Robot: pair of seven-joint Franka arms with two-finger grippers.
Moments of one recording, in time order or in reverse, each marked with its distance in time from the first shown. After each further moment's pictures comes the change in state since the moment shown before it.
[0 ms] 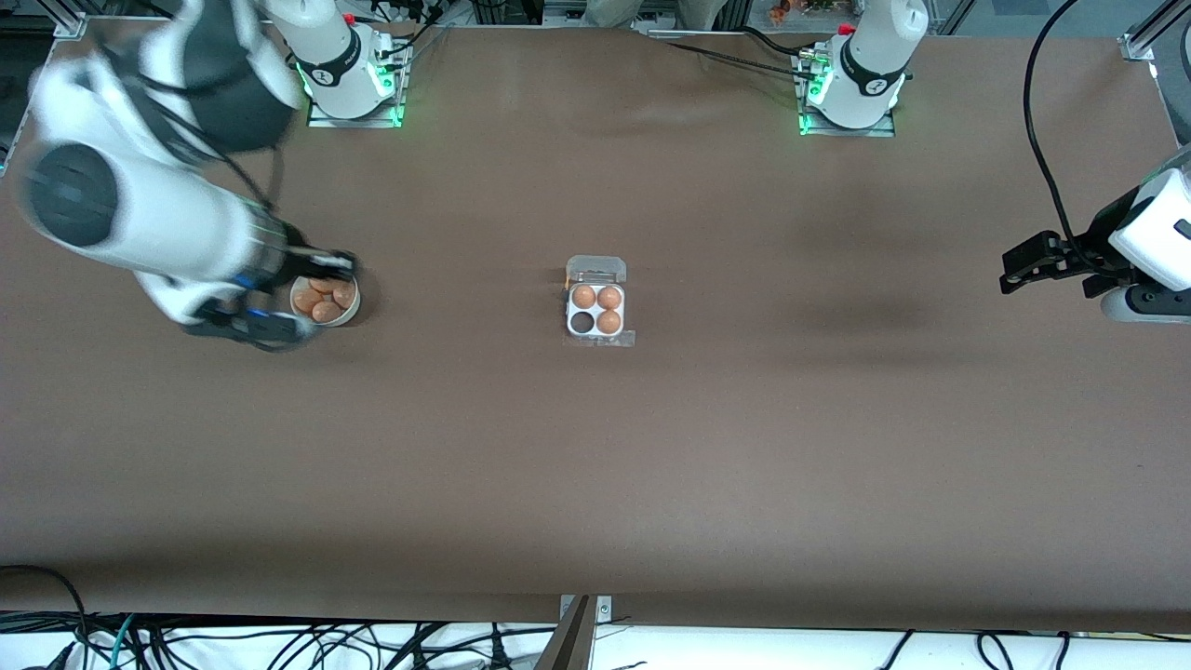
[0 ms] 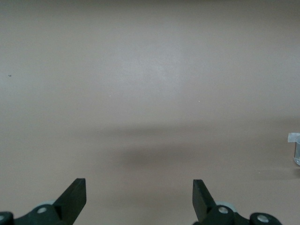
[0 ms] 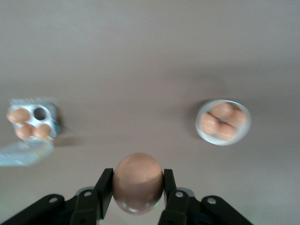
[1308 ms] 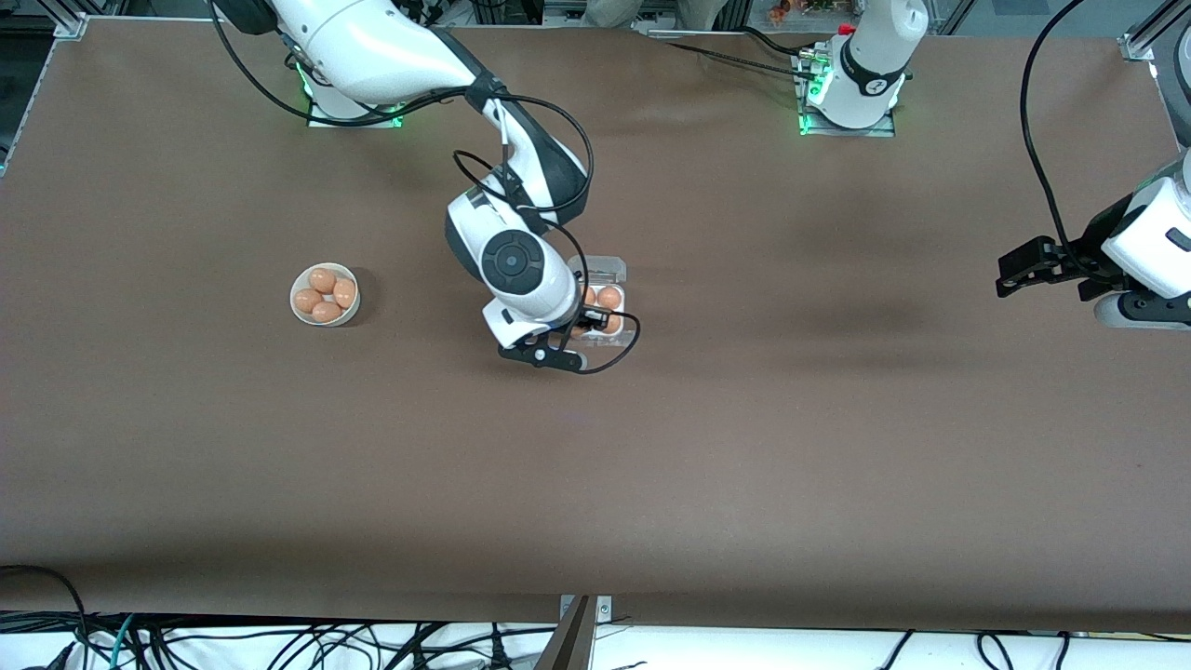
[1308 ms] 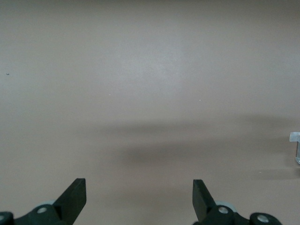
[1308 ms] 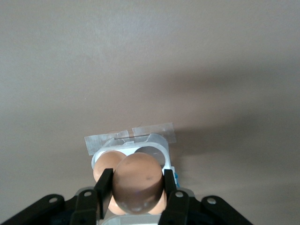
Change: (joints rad) left arm 0.000 0.012 0.000 0.000 0.000 0.000 0.000; right arm 0.364 0.383 0.001 0.034 0.034 0.525 0.410
